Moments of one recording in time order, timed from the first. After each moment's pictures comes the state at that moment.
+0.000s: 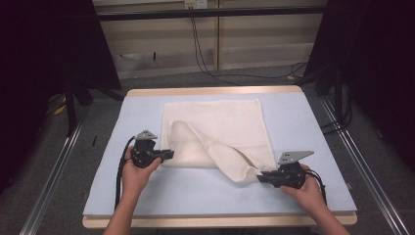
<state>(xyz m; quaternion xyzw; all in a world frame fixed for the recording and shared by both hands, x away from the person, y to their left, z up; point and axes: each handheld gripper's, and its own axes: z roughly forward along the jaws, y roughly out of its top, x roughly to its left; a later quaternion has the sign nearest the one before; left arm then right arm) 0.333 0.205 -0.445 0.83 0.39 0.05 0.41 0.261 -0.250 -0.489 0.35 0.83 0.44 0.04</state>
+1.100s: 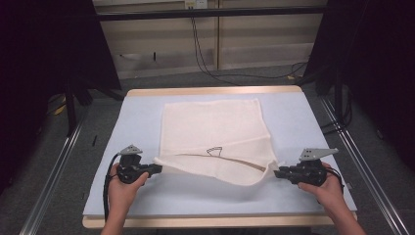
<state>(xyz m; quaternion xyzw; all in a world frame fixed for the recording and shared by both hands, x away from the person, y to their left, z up) 0.309 0.238 -0.456 0.80 0.43 0.04 0.41 0.254 -0.300 -0.476 0.38 0.81 0.44 0.08</state>
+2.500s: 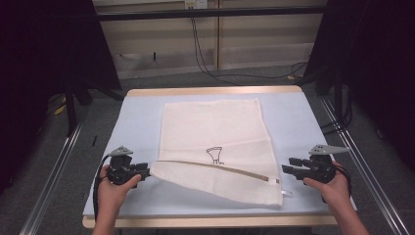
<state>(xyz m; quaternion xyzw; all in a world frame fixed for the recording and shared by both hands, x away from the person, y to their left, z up) 0.303 0.265 -0.453 0.80 0.46 0.06 0.39 0.257 -0.318 -0.474 0.47 0.76 0.43 0.12</state>
